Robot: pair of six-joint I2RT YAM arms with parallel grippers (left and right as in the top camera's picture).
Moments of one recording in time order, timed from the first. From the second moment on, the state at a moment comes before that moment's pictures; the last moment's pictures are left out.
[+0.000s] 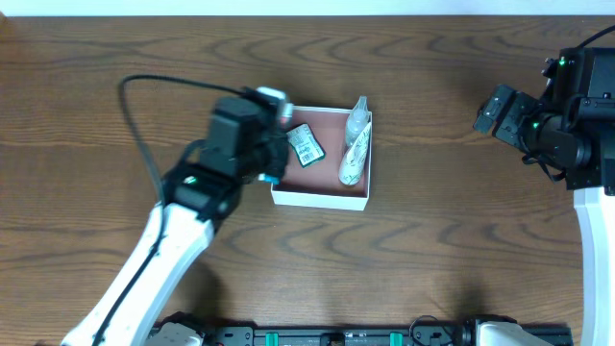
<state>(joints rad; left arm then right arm) -0.44 1.32 1.04 -0.45 0.10 -0.13 -0.03 1.35 1.60 -1.22 0.00 0.45</state>
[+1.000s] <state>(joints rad) -0.52 1.65 1.04 -0.36 -0.12 -0.23 -0.03 1.35 1.60 -1.22 0.00 0.45</state>
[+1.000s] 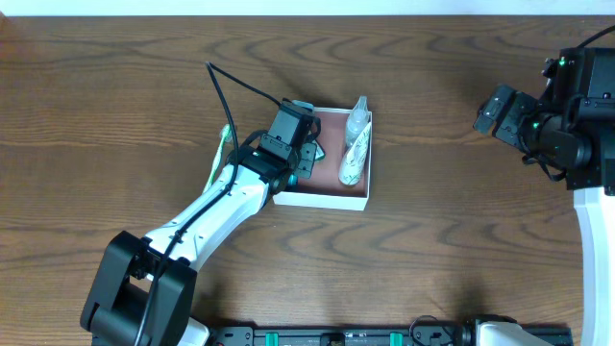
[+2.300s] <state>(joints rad) -0.11 1.81 1.05 -0.41 -0.13 -0.10 -0.03 1.35 1.60 -1.22 0.00 0.45</state>
